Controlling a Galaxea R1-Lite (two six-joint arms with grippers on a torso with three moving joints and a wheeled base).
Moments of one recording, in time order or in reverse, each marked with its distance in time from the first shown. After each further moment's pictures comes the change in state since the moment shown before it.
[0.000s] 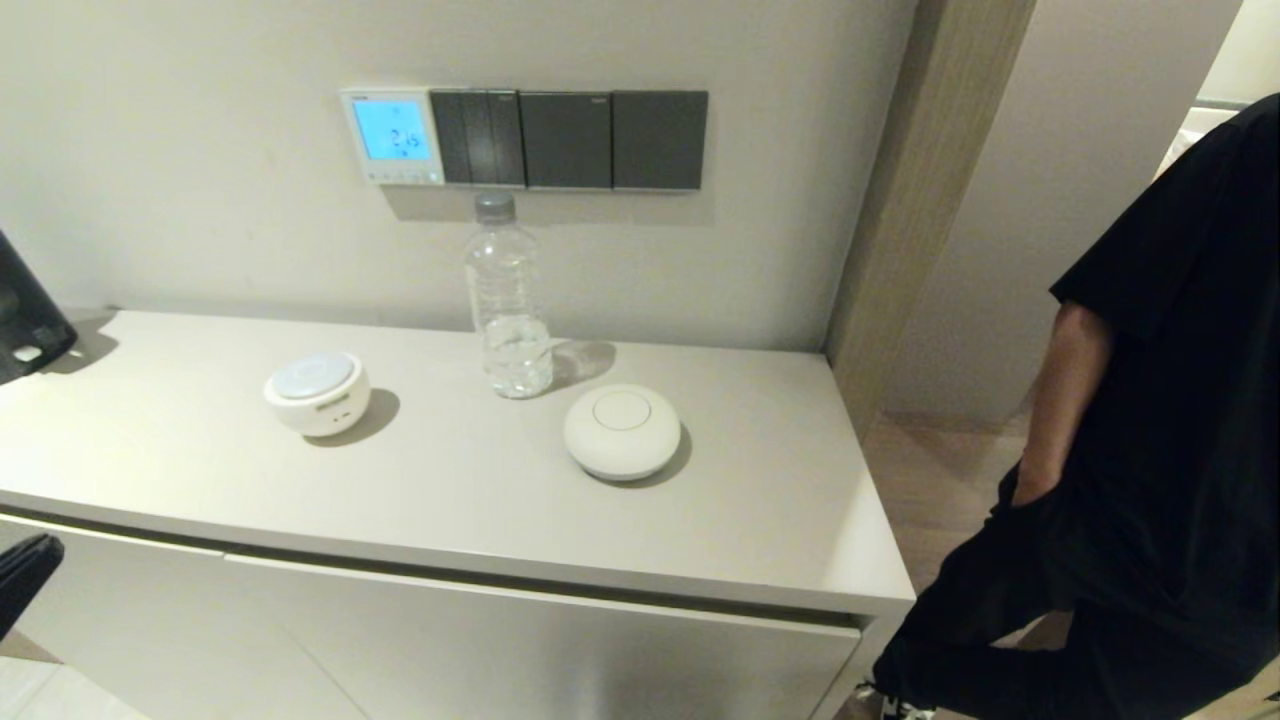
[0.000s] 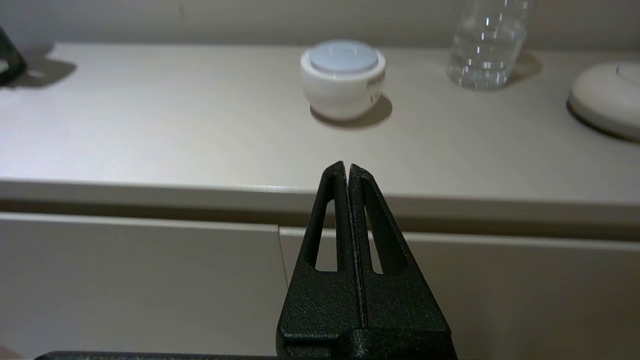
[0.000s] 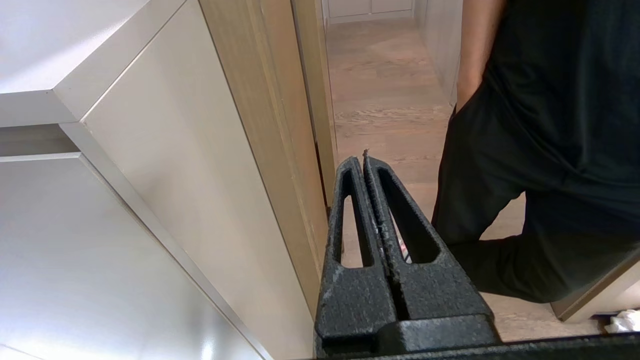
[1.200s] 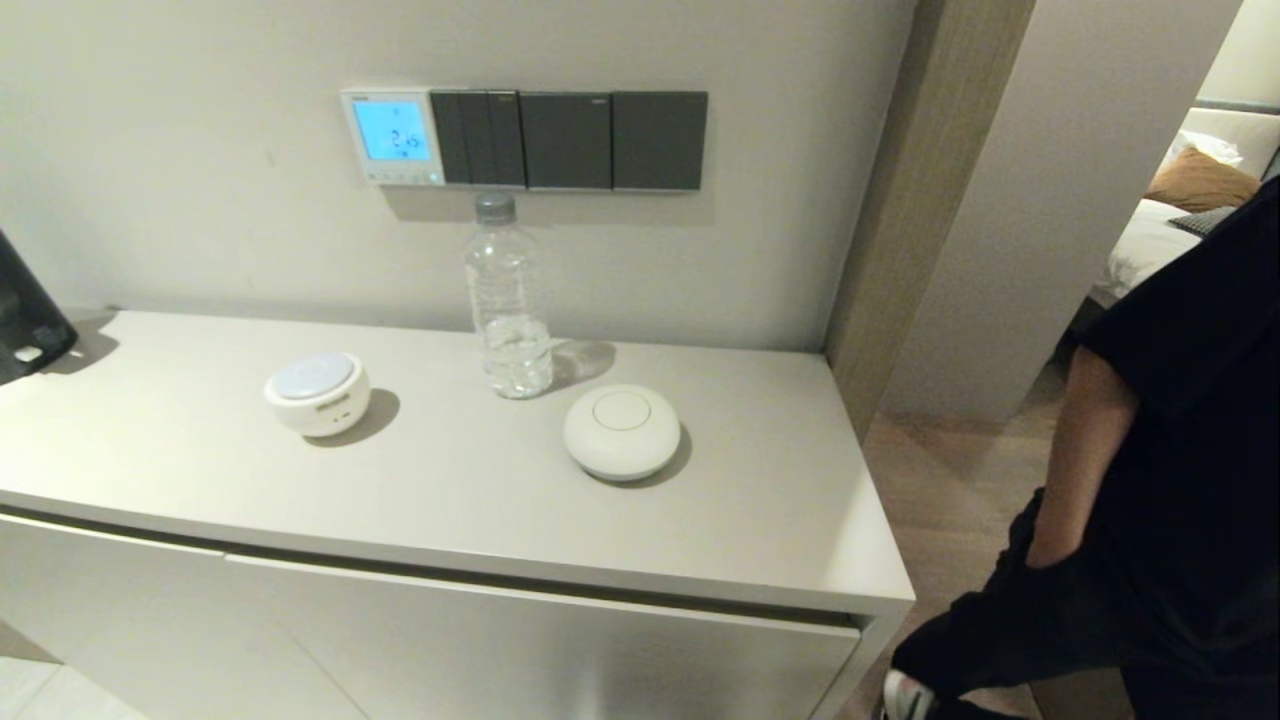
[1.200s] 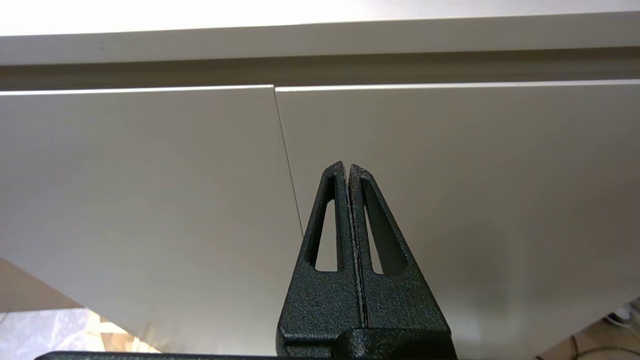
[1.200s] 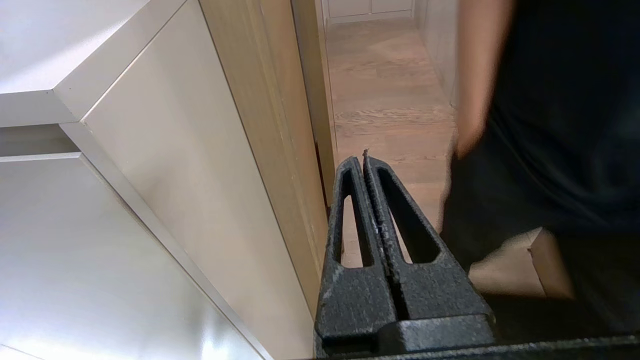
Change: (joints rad) left arm 0.001 -0.492 0.157 0.418 0.008 0.060; right arm 0.000 0.000 0.000 0.000 0.000 0.000
